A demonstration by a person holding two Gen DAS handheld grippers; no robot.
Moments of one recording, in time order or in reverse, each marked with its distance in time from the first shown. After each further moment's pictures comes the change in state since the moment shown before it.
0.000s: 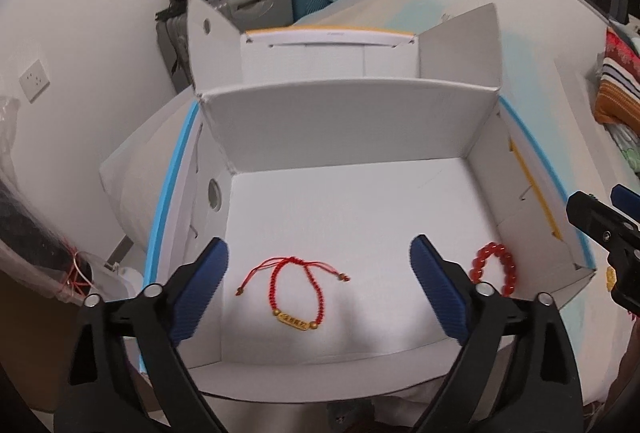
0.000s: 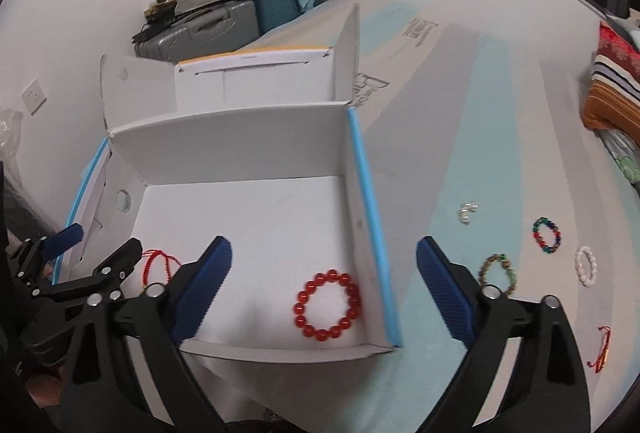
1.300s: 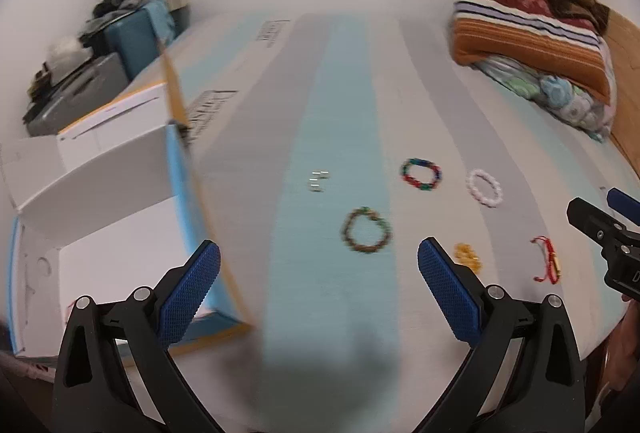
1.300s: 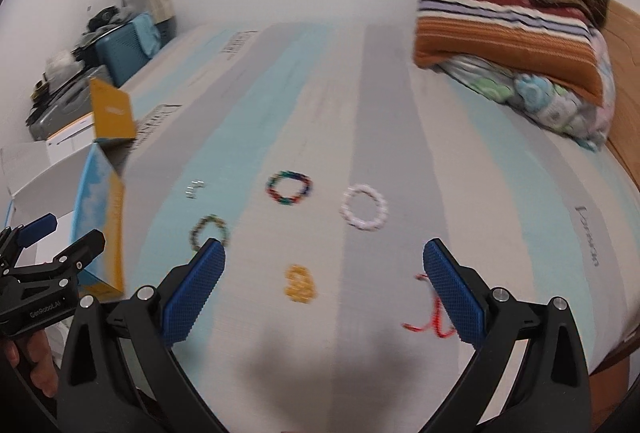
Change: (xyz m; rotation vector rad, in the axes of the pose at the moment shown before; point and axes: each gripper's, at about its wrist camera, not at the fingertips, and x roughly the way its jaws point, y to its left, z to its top) left arm -0.054 -0.293 -0.022 0.316 -0.053 -0.293; right arm -0.113 -0.311 -0.109 0.305 -0.048 -0.286
